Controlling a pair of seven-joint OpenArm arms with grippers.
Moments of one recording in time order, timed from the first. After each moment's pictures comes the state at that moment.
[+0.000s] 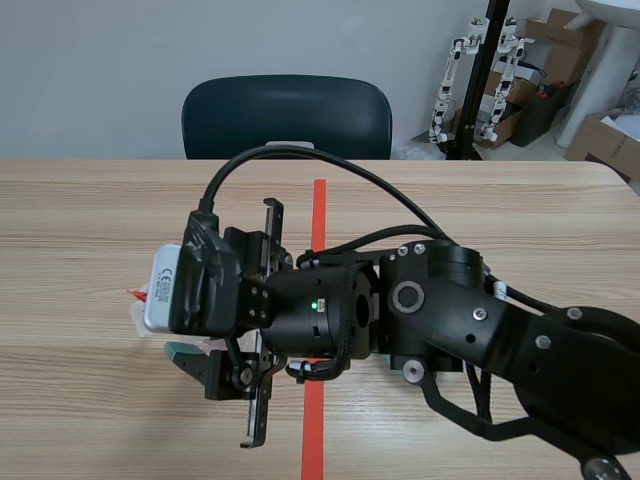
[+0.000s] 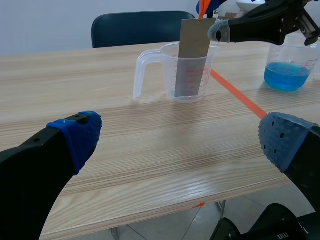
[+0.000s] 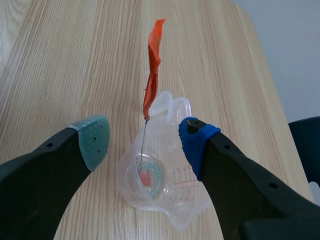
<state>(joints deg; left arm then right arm) 49.0 -15.4 -2.6 57.4 4.0 -11.7 -89.2 13.1 21.1 -54.6 88.7 -16.6 25.8 8.9</state>
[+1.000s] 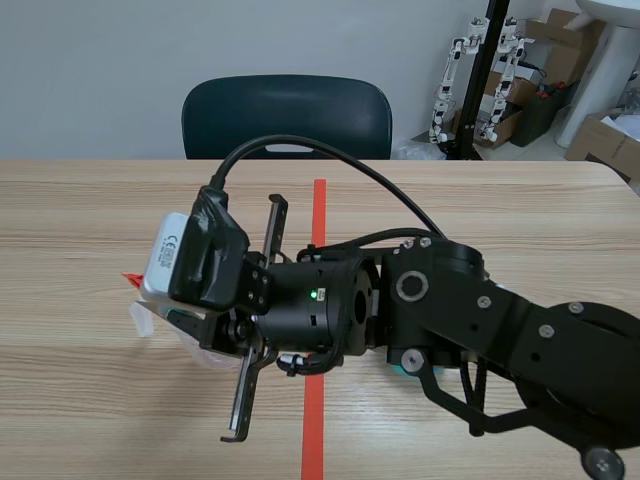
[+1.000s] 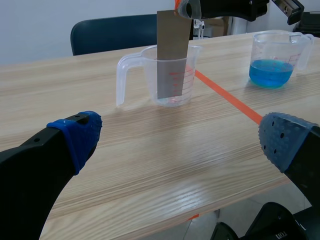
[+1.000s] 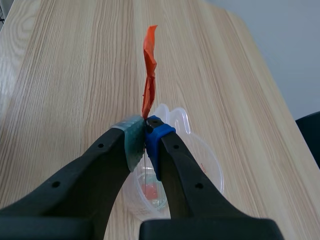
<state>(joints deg) 45.6 -15.4 -2.6 56.7 9.6 -11.7 -89.0 13.1 20.9 -54.2 88.7 -8.4 24.8 8.2</state>
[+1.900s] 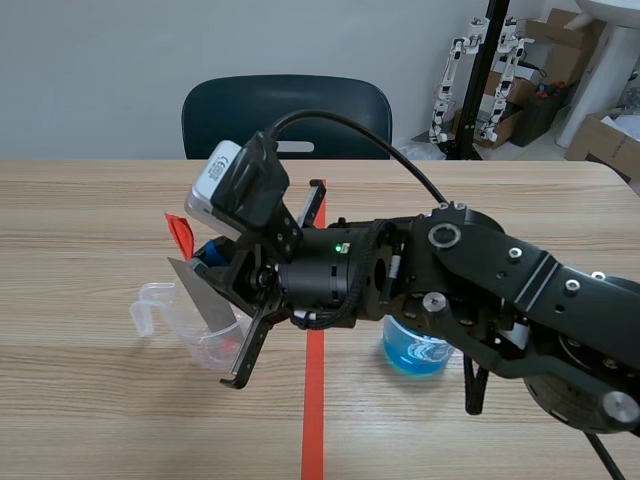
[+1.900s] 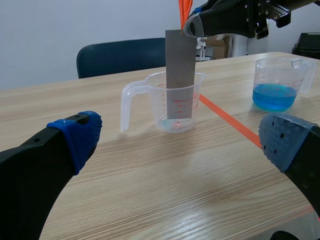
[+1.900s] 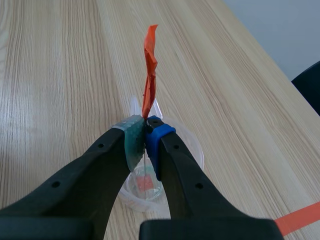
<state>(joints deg) 45.6 -15.4 -2.6 61.1 8.1 -11.7 -89.0 13.0 20.9 -48.8 88.7 6.0 24.7 0.8</state>
